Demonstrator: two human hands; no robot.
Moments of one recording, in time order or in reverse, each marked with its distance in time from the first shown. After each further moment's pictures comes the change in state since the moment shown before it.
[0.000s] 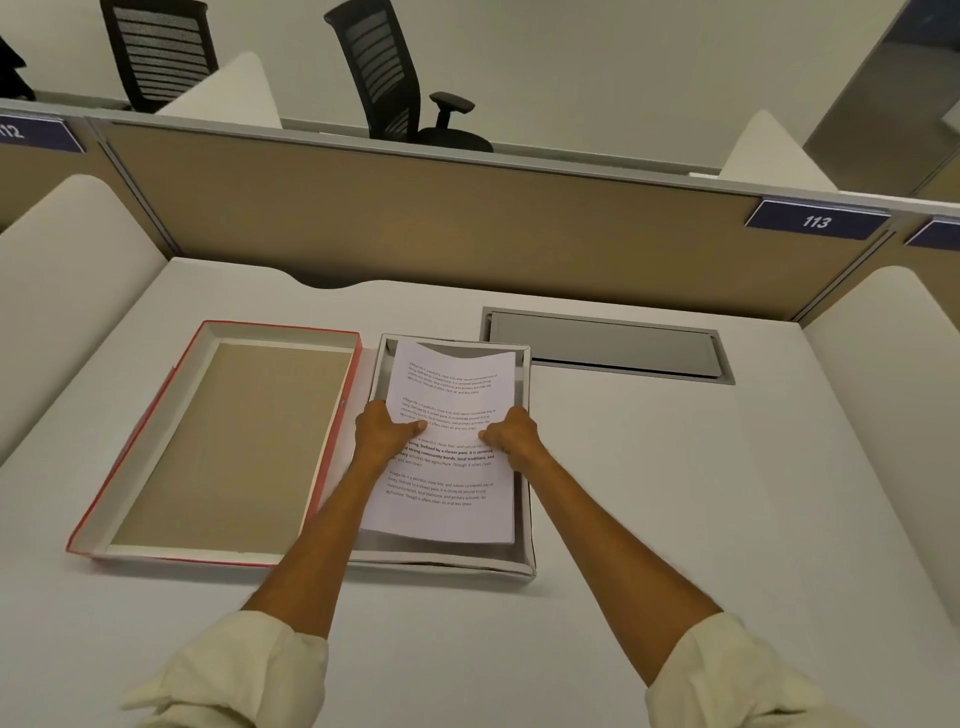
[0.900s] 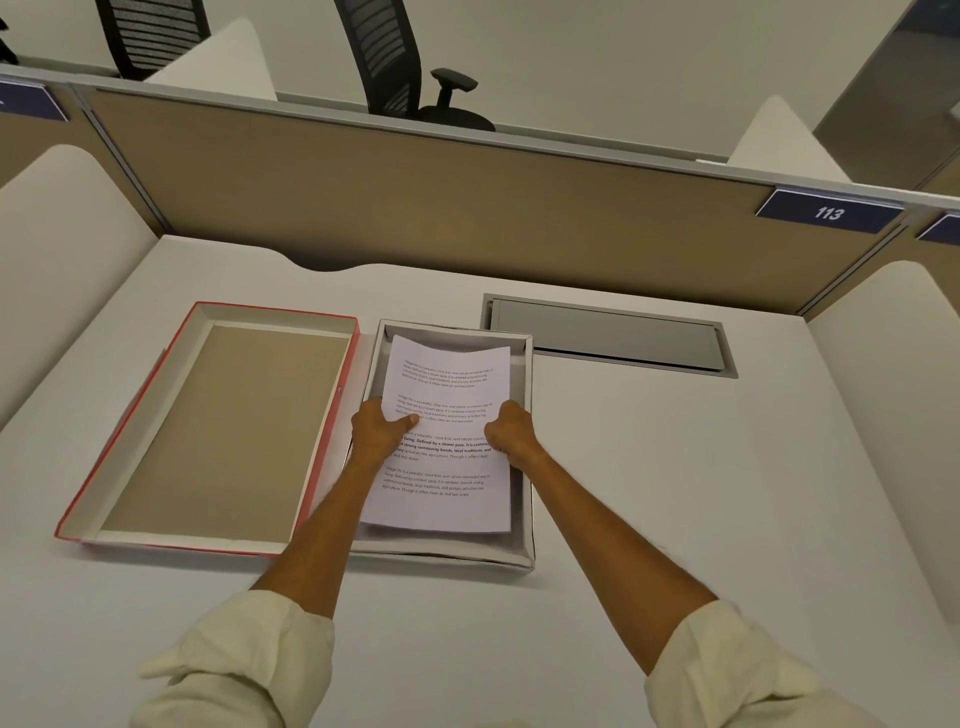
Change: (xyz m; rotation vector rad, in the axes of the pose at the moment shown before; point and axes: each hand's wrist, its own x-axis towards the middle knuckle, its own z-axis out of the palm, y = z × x) left_hand 0.013 -0.027 0.011 -0.039 0.019 -0.006; right_hand 0.009 0.009 0.009 -0.245 -0.003 -0.099
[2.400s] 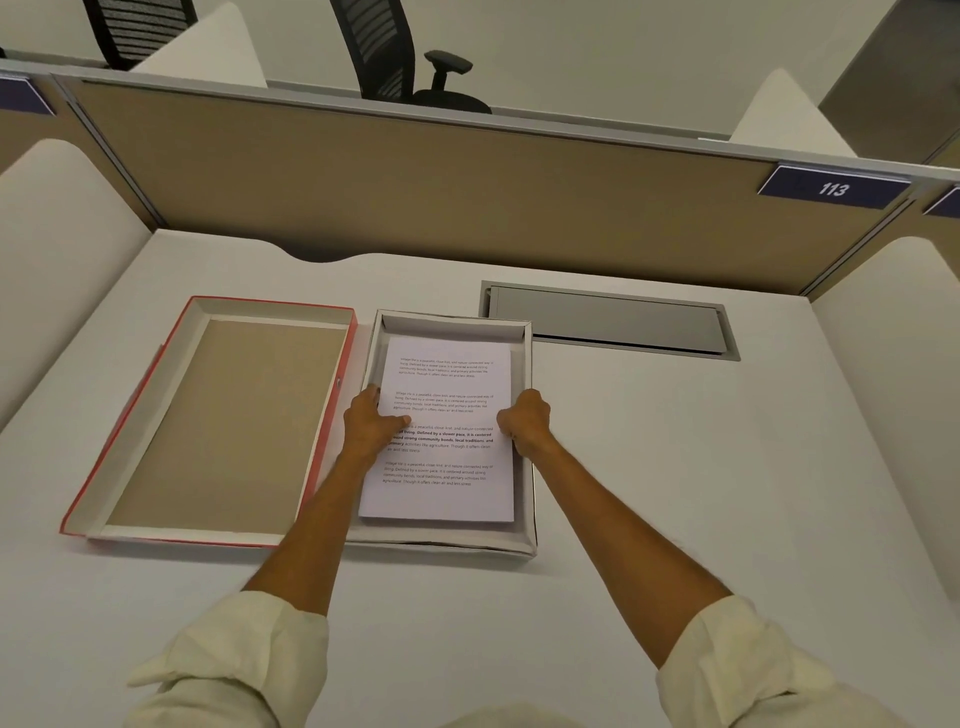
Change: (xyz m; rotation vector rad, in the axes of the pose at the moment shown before) left_hand 0.001 -0.008 -0.007 0.013 -0.043 0.028; right_hand 0.000 0.008 -0.010 0.149 0.132 0.160
